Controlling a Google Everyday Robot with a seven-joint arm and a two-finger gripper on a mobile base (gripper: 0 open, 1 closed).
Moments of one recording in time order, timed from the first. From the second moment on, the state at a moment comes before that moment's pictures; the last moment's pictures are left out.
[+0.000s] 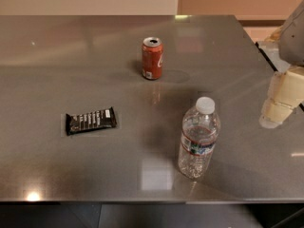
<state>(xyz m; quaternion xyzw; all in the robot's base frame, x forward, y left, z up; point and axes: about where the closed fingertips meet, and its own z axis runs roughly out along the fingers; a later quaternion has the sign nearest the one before) 0.438 -0.217 0.976 -0.60 0.78 -0.03 0.16</state>
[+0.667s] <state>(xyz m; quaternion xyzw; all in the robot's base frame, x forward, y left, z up) 0.458 -0.213 0.983 -0.60 0.78 -0.03 0.17</state>
